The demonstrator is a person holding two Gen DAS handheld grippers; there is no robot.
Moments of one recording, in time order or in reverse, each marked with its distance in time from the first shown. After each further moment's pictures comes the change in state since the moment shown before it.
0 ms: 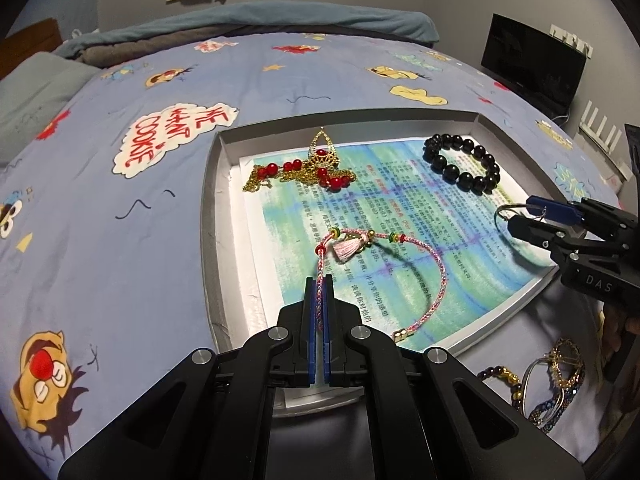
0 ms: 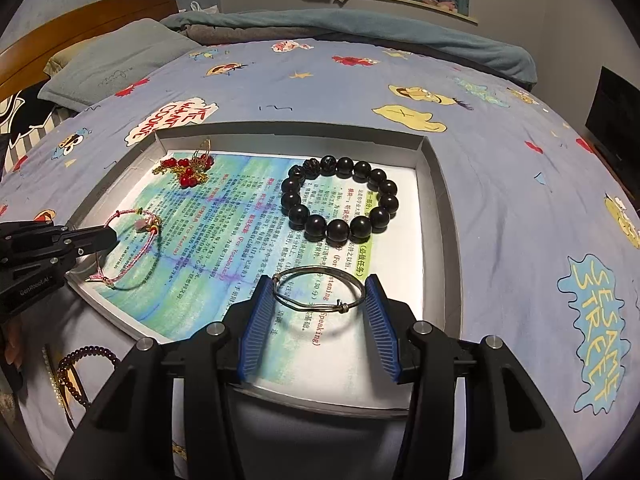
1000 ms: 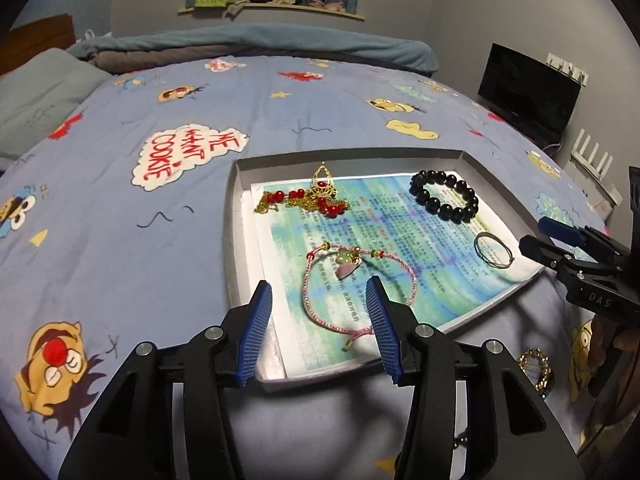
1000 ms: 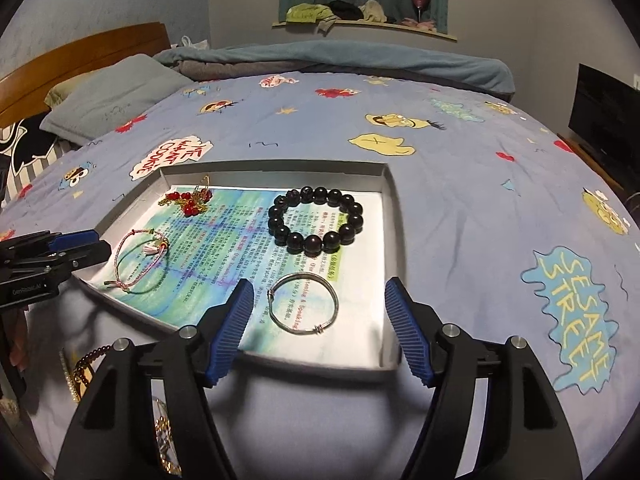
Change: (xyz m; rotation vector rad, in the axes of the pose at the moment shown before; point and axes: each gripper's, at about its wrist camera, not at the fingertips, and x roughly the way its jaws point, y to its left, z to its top) left arm -0.037 0.006 -0.003 -0.051 -0.092 -0.026; right arm -0.042 -0.016 -0.012 0.069 -0.115 -0.008
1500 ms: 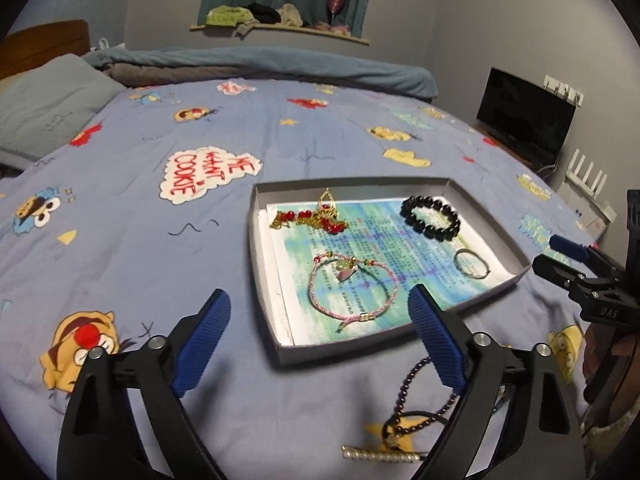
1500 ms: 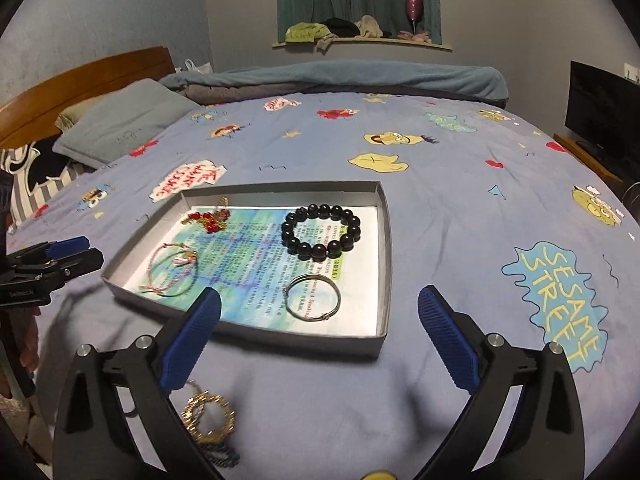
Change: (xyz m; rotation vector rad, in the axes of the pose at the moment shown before) left arm -0.050 0.003 -0.006 -0.030 -0.091 -0.002; right arm -0.046 -0.001 -0.007 0.042 -0.073 0.047
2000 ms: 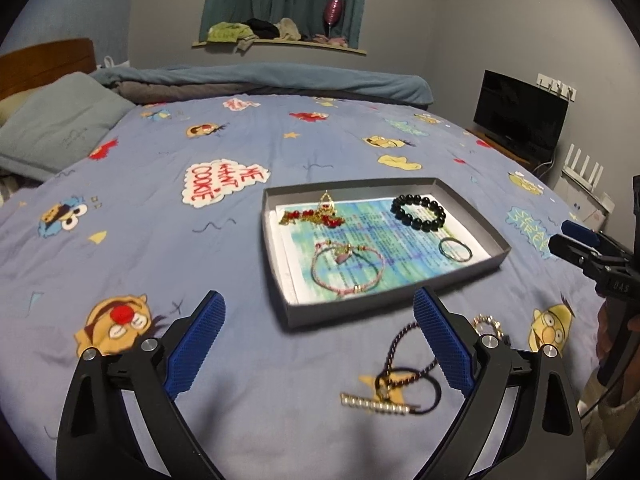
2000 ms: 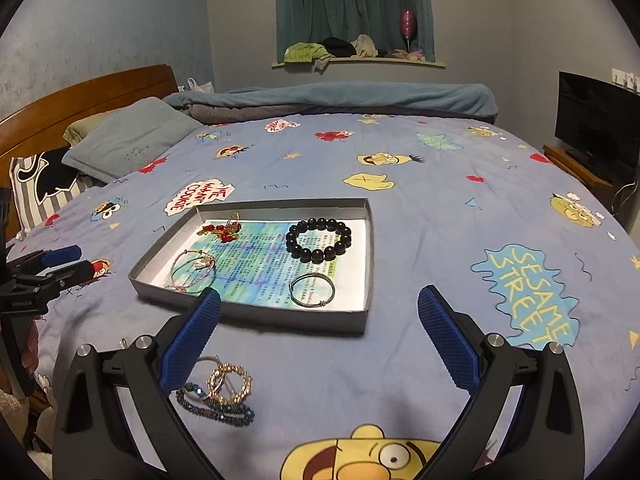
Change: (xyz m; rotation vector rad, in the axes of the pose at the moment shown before) left arm -0.049 -0.007 -0.021 0.034 -0.034 0.025; right arm -0.053 -0.001 -0.010 -0.004 -0.063 -0.025
